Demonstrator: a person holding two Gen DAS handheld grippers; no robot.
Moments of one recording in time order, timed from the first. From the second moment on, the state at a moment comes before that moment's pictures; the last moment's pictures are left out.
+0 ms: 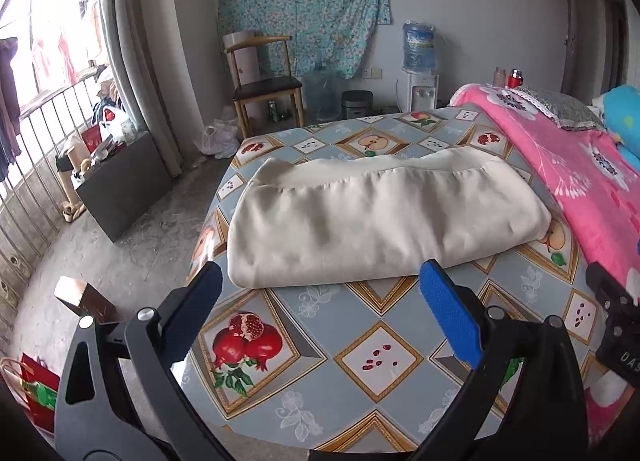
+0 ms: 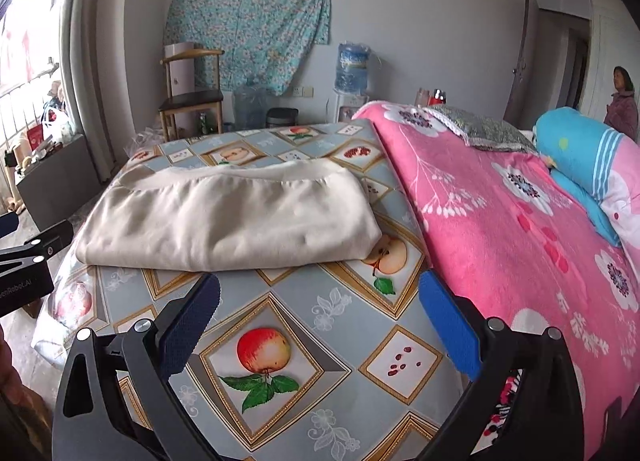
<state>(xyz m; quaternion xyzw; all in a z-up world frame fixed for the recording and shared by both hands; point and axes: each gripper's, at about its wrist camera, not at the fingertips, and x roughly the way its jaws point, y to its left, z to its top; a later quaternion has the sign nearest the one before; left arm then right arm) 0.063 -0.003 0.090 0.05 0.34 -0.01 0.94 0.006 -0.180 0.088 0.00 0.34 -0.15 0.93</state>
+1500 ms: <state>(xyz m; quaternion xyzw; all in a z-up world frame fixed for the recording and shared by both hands) 0.099 -0.008 0.035 0.00 0.48 -0.02 0.88 0.043 -0.174 0.045 0.01 0.45 -0.13 0.88</state>
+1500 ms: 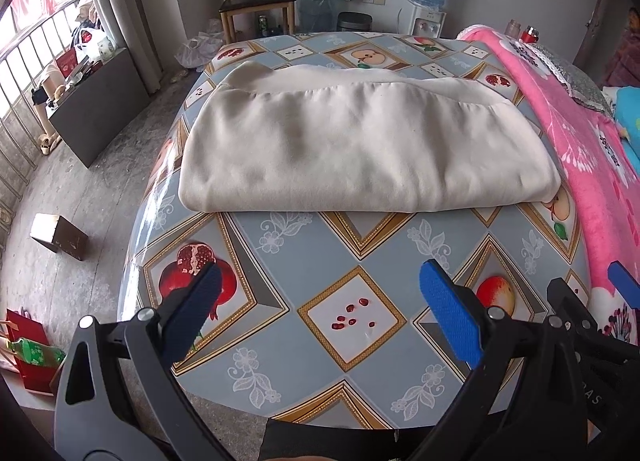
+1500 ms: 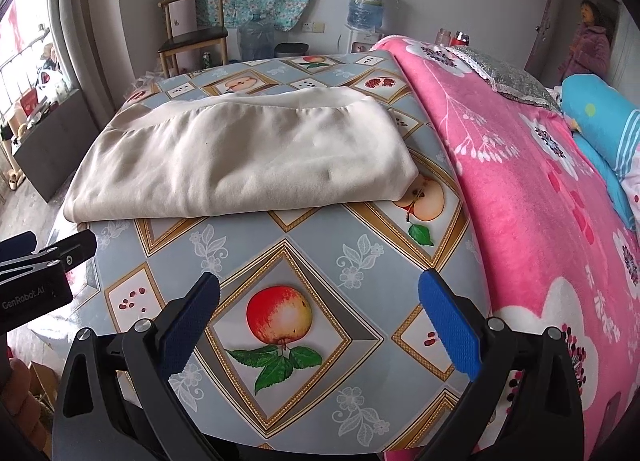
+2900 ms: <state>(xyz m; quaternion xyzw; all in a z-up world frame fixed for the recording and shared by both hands) 0.109 -0.011 0.030 -0.01 0.49 -0.02 0.87 0.053 -0.178 0.048 0.01 0.45 -0.15 0.88</state>
